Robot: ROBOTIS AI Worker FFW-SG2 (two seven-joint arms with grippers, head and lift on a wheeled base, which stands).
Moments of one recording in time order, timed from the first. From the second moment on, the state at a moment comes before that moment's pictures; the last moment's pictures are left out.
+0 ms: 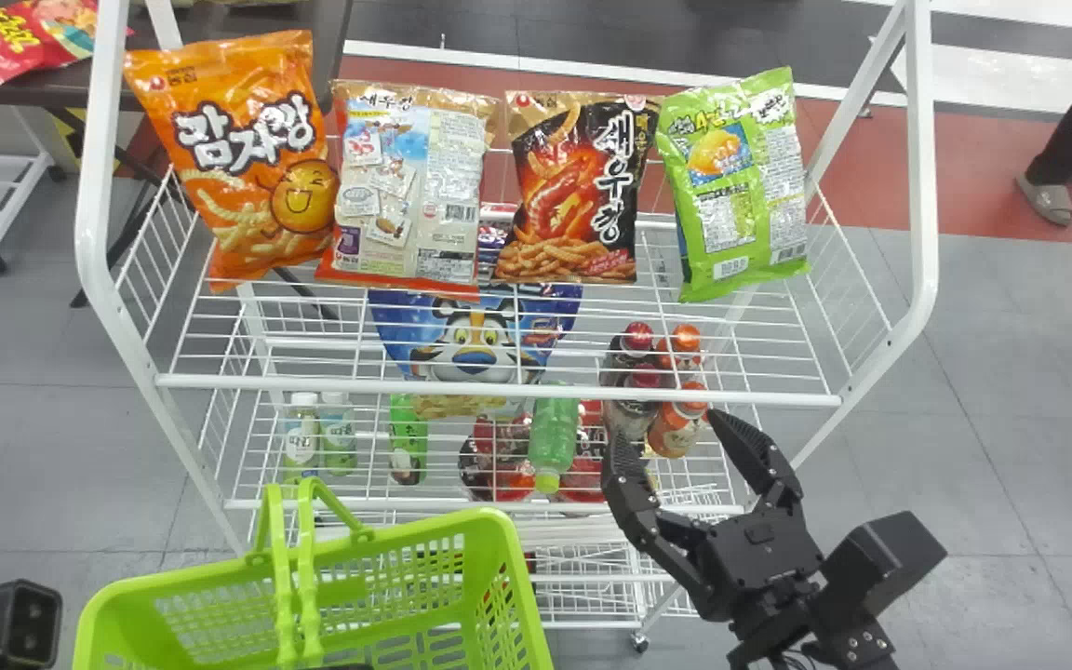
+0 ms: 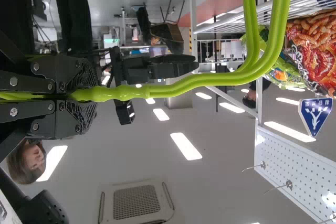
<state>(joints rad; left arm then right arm) 0.46 0.01 0.33 -2.00 0.37 1.54 -1.52 0.62 -0.23 0.12 -1.93 -0.26 -0.21 0.12</state>
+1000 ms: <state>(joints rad) 0.46 0.01 0.33 -2.00 0.38 1.54 -1.53 0.54 -0.22 0.16 -1.93 -0.25 -0.11 0.12</state>
